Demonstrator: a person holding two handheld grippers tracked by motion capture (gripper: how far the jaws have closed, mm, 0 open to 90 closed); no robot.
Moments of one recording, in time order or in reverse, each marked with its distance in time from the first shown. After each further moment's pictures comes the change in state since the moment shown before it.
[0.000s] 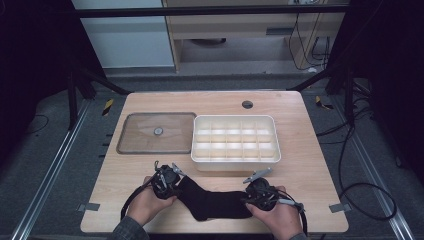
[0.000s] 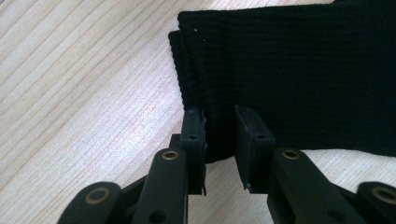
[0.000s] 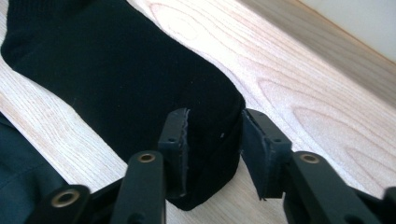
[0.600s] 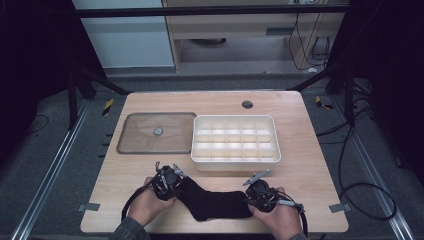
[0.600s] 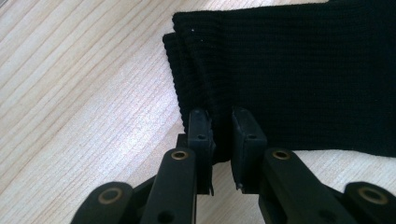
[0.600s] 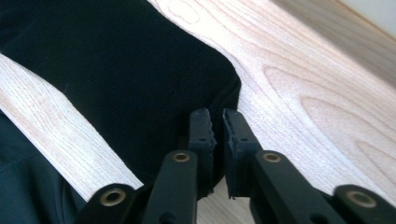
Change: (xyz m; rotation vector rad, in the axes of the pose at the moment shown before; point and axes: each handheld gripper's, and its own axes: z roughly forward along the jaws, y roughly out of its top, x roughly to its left) left arm -0.002 -0.001 0.000 -0.011 -0.003 0.012; right arm -0.001 -0.004 0.005 0.029 0.009 -0.013
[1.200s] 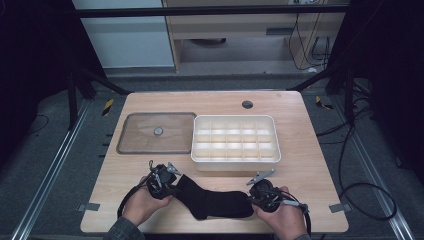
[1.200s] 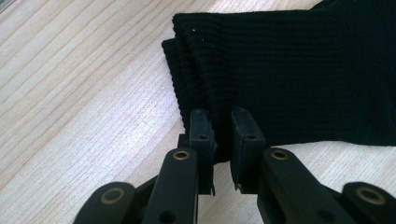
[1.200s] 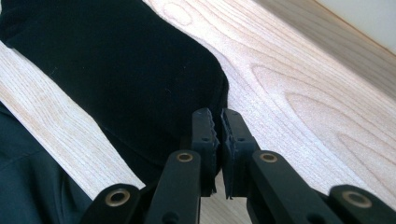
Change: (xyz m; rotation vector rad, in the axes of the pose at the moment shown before) left arm 0.010 -0.007 -0.009 -0.037 -0.045 -0.017; right arm -0.006 -0.003 -0.008 -0.021 -0.006 -0.012
